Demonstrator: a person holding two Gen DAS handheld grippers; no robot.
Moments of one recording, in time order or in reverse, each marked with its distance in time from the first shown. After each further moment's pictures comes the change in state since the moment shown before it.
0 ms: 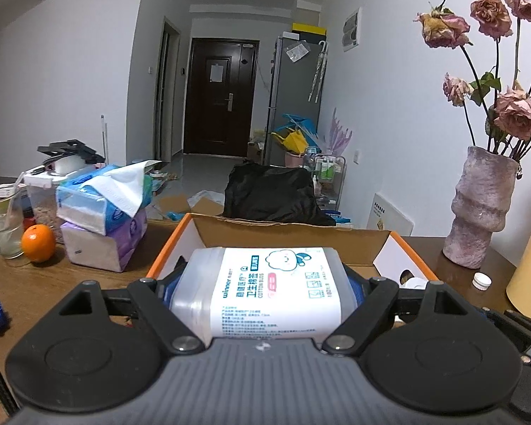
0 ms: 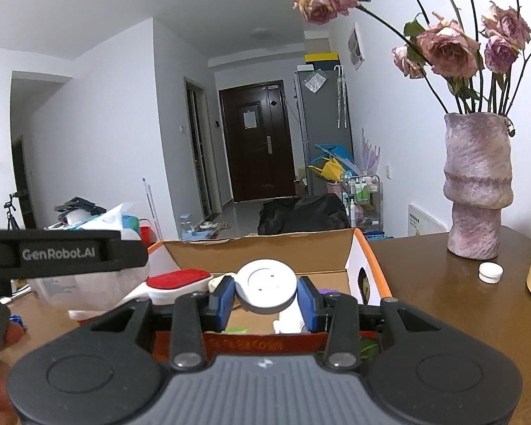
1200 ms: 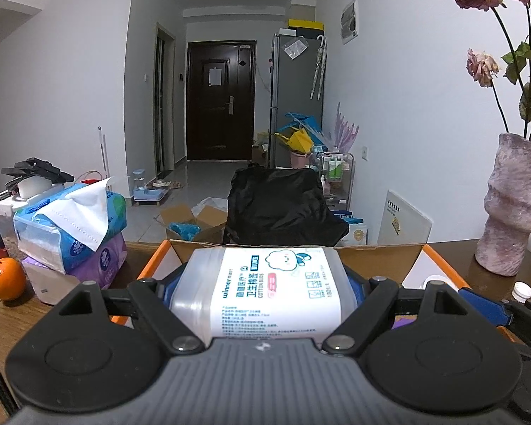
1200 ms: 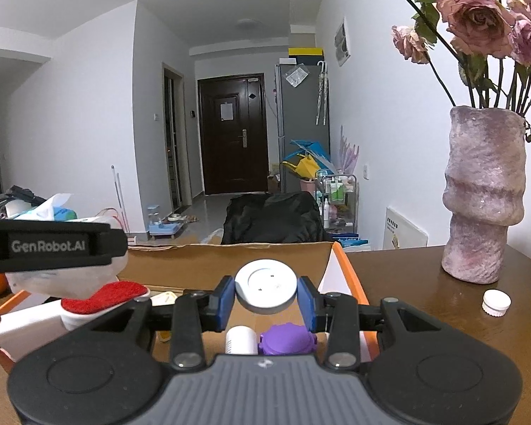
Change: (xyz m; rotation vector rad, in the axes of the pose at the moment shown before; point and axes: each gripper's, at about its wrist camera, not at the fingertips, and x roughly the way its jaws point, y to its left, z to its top) left arm 0.090 -0.013 0.017 0.058 -0.006 0.040; right arm 0.087 -0.018 0.011 -0.048 0.021 -0.099
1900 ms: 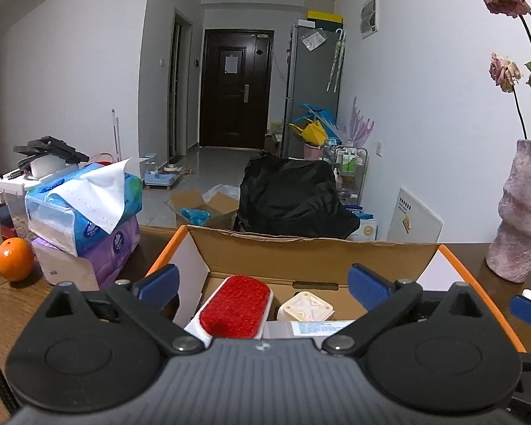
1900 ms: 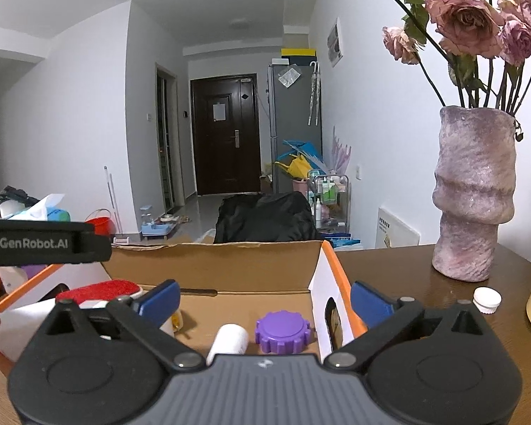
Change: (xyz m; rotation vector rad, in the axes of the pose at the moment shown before) left arm 0.003 0.013 0.000 -0.055 0.037 0.034; right arm -0.004 -0.005 -0.001 0.012 -0.005 -0.032
